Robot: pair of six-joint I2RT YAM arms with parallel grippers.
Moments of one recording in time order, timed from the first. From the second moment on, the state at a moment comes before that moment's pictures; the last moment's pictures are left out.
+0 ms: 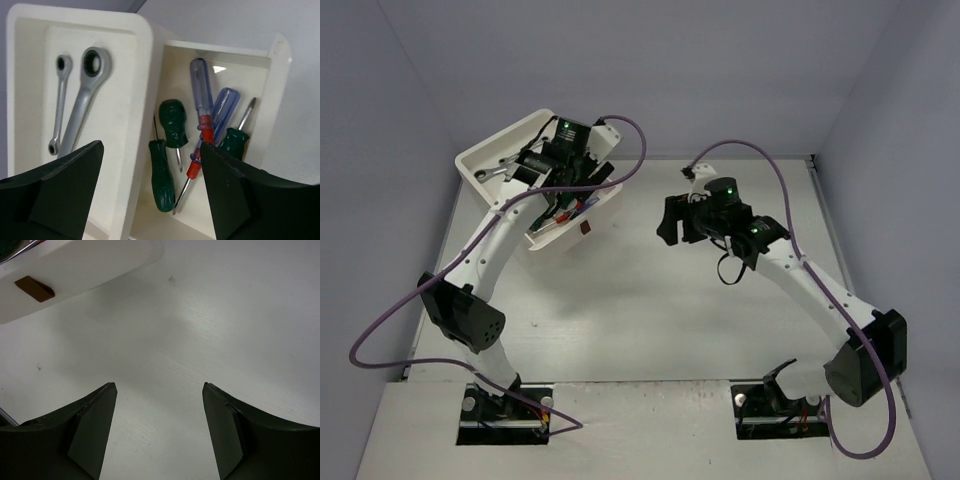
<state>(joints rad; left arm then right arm) -0.48 1.72 1.94 -0.93 -0.27 0.45 0.52 1.33 1.15 -0.38 -0.14 0.27</state>
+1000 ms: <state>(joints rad) 0.08 1.66 1.87 -0.90 -0.35 -0.28 0.80 1.88 1.61 -0.26 -0.25 0.08</state>
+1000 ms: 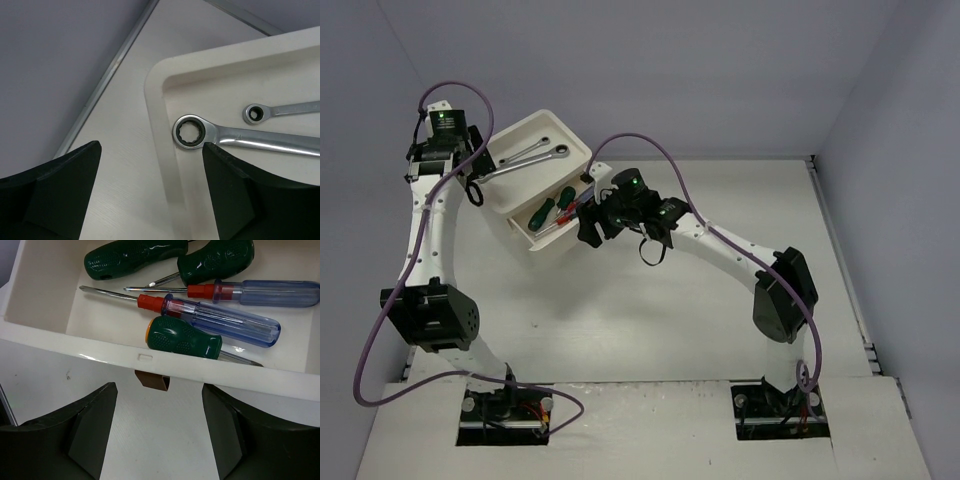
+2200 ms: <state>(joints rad) 0.09 1.63 1.71 -0.78 -0.30 -0.49 0.86 2.13 1.97 -0.38 -0.26 0.08</state>
